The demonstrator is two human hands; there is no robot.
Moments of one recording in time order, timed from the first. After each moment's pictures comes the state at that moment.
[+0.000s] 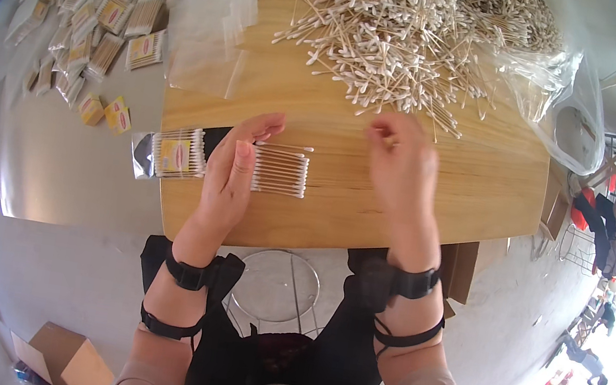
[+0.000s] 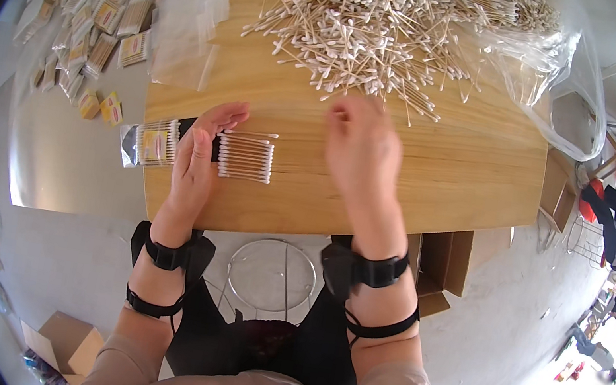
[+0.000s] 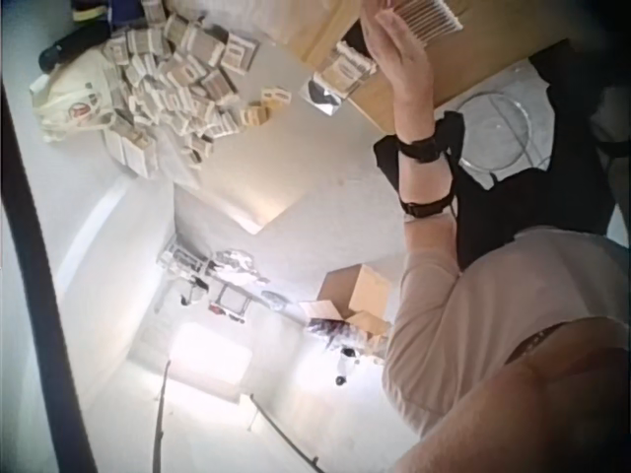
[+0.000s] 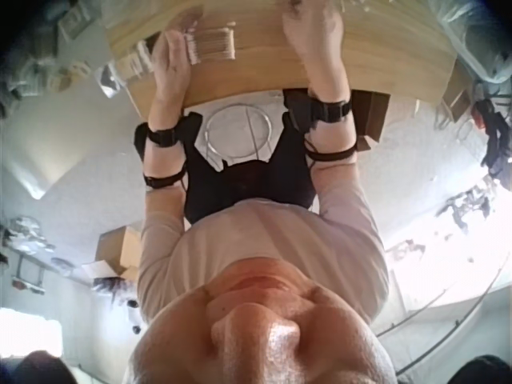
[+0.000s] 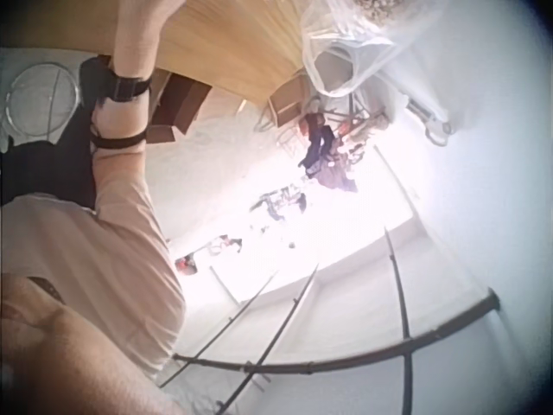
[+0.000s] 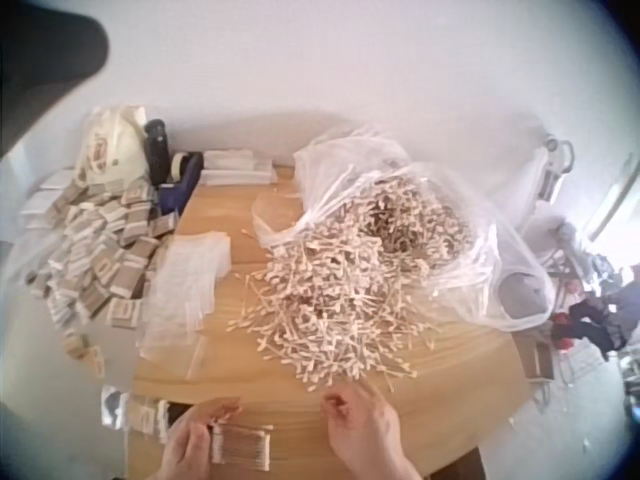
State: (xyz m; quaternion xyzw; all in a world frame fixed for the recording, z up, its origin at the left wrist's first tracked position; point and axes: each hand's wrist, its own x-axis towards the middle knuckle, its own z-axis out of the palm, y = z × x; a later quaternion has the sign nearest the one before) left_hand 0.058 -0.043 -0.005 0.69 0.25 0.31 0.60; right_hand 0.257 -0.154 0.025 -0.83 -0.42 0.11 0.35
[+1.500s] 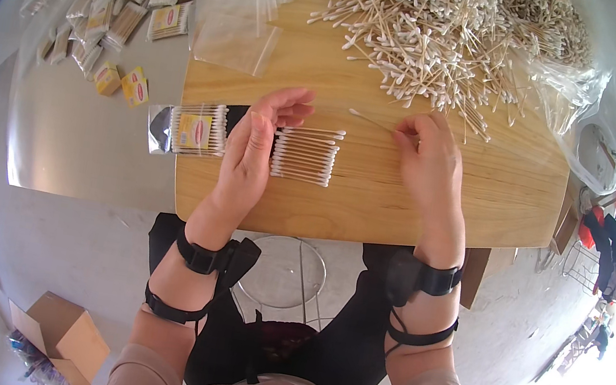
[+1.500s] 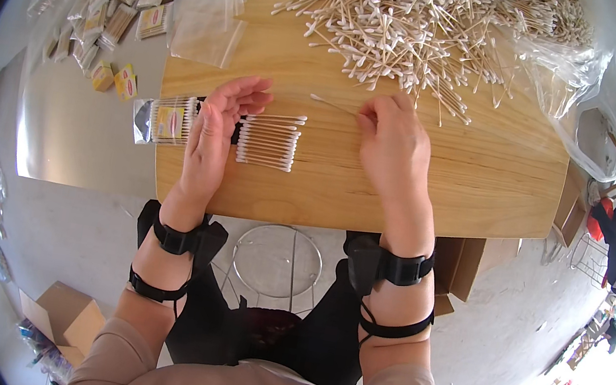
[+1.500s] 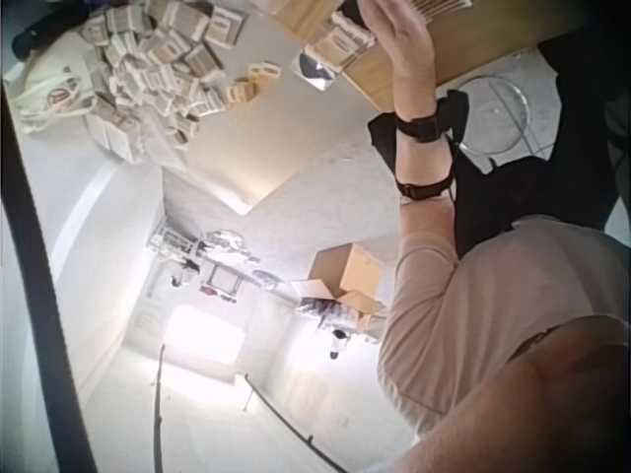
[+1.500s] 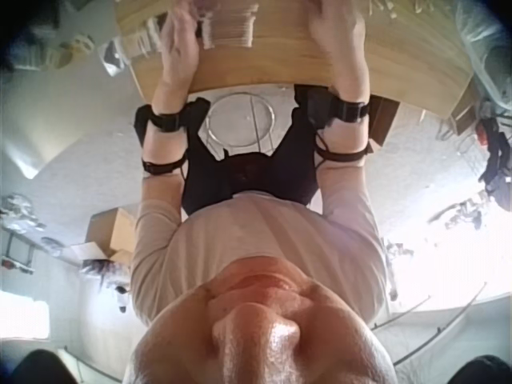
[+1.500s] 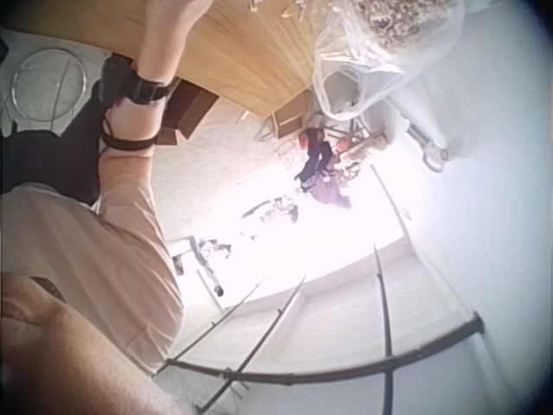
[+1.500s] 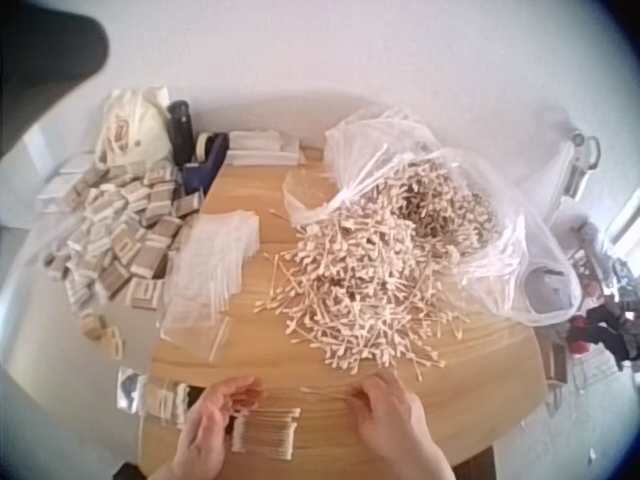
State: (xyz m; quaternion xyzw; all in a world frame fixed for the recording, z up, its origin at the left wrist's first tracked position) left_hand 0.063 -0.044 -0.008 0.63 0.24 0.32 0.67; right_hand 0.272 -0.163 0.019 -0.85 -0.45 0.15 0.23
